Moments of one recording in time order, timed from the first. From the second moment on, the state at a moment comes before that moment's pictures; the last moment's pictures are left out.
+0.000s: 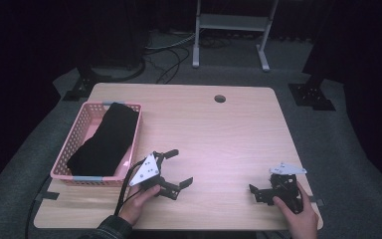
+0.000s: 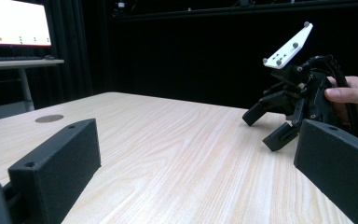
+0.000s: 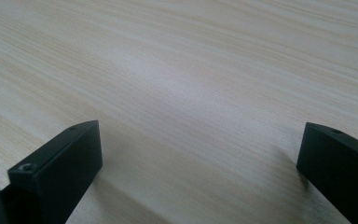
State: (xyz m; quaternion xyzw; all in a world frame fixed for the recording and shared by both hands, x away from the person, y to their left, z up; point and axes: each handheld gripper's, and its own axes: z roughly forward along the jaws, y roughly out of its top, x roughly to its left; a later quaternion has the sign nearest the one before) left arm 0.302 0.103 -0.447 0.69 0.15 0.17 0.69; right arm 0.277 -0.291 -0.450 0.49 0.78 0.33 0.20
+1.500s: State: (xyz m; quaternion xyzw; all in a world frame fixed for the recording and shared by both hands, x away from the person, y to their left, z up) left arm 0.304 0.104 -0.404 0.68 0.17 0.15 0.70; right arm 0.277 -0.291 -0.450 0.49 0.78 0.33 0.20
